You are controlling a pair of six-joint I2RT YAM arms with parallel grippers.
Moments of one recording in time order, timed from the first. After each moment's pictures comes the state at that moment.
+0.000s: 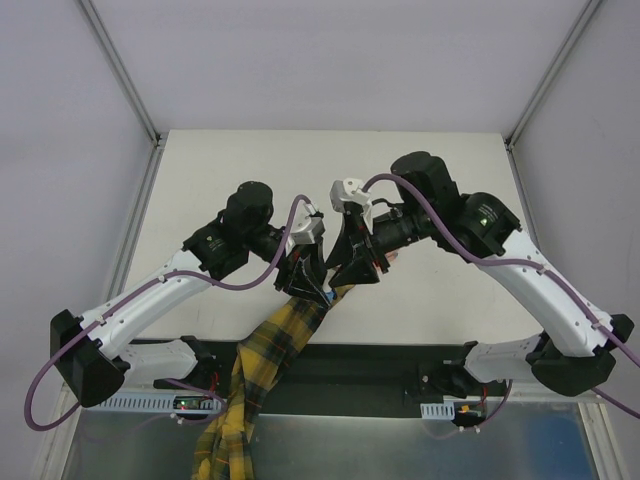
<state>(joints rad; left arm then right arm) -0.75 1.16 1.04 -0.21 1.36 -0.04 0.88 1.30 1.66 -0.96 -0.88 -0.26</state>
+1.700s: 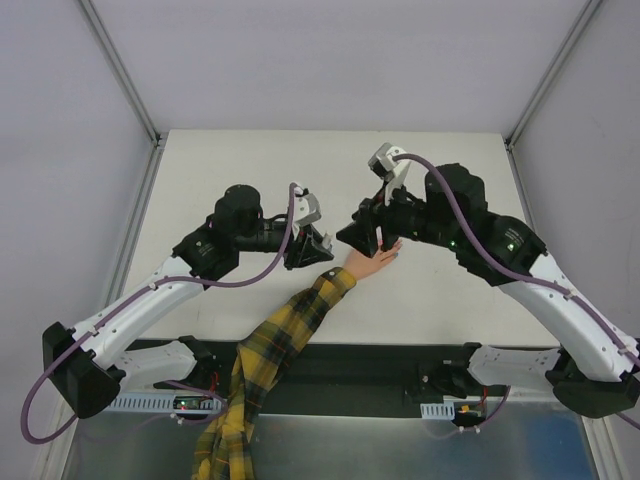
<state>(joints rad) -0.70 1.09 0.99 -0.22 0.61 0.08 0.92 1.15 1.51 -0.72 -0.08 0.18</state>
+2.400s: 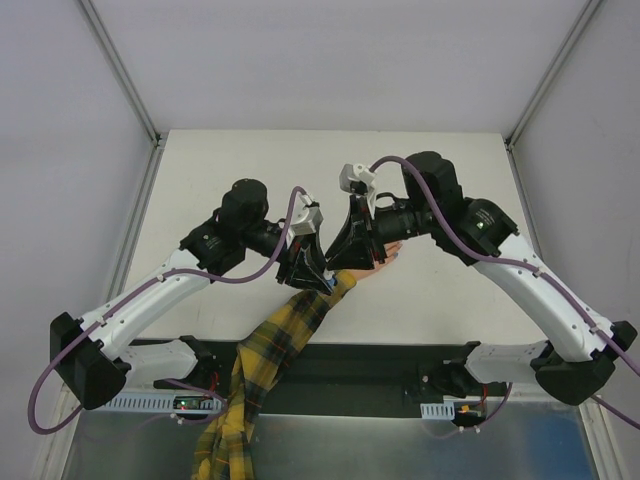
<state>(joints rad) -0.70 1.15 1.03 -0.20 1.25 -0.05 0.81 1.24 1.51 -0.74 -0.86 -0.03</state>
